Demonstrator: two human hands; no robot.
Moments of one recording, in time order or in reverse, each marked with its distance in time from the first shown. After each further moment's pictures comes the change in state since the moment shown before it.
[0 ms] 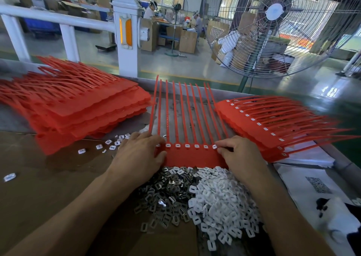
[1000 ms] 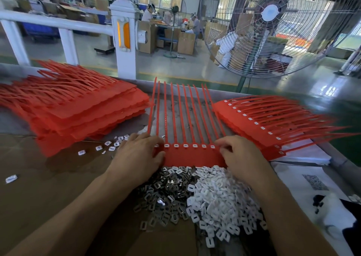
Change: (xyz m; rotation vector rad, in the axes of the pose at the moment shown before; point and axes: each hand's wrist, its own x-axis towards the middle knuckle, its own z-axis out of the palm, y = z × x) left_hand 0.000 -0.001 0.002 0.009 -0.005 0.000; right_hand -0.011 -0.017 -0.016 -0.124 -0.069 0.021
